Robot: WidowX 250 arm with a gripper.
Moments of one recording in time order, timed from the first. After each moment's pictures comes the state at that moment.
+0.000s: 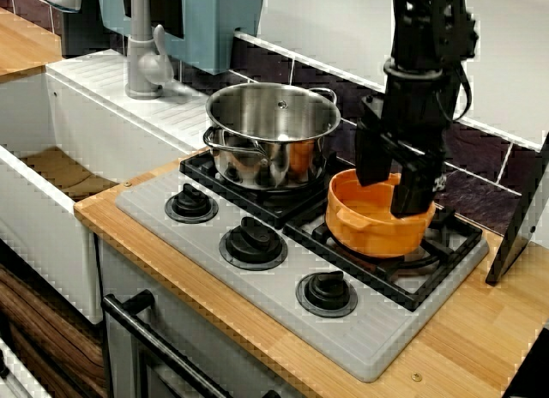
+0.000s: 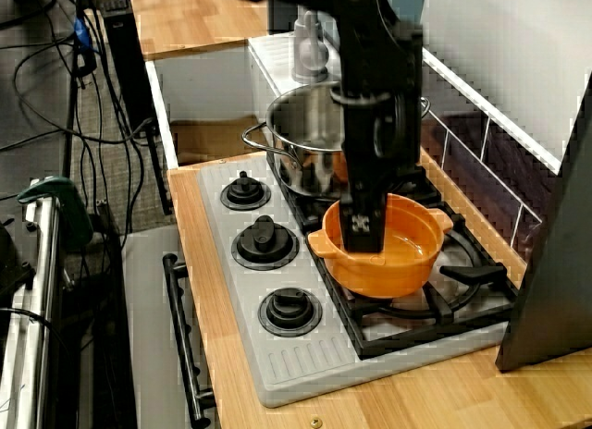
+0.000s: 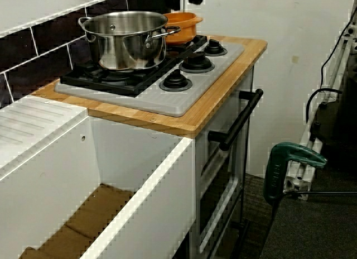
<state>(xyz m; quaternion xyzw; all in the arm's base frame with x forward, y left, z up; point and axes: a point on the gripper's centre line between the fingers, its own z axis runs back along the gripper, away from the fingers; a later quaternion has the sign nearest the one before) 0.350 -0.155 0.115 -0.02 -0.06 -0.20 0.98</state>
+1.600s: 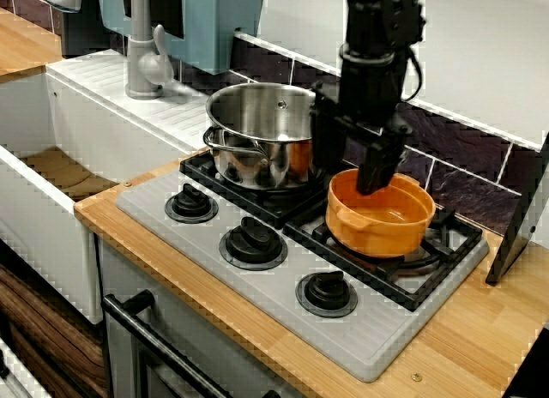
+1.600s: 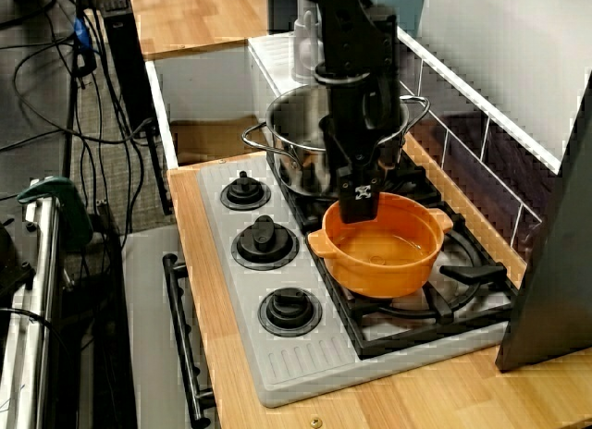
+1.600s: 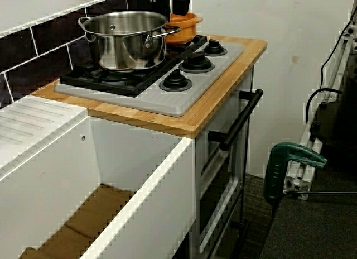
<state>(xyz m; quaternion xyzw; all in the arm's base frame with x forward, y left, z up) 0.352 -0.110 0.100 -0.01 -0.06 -0.07 1.00</state>
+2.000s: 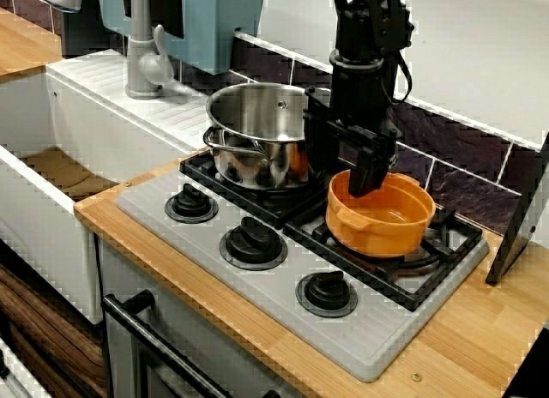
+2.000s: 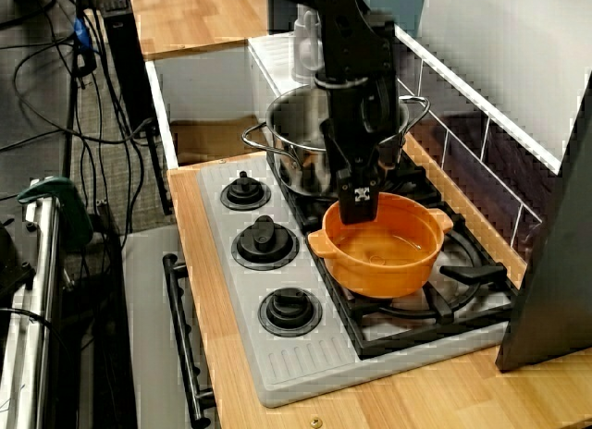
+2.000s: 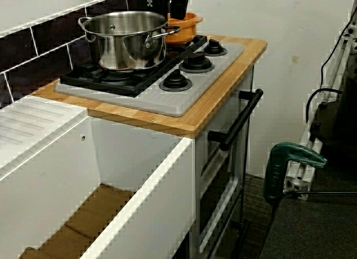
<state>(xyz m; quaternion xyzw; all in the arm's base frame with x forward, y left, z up) 0.355 -0.106 0.094 -0.01 -0.06 -0.07 1.00</state>
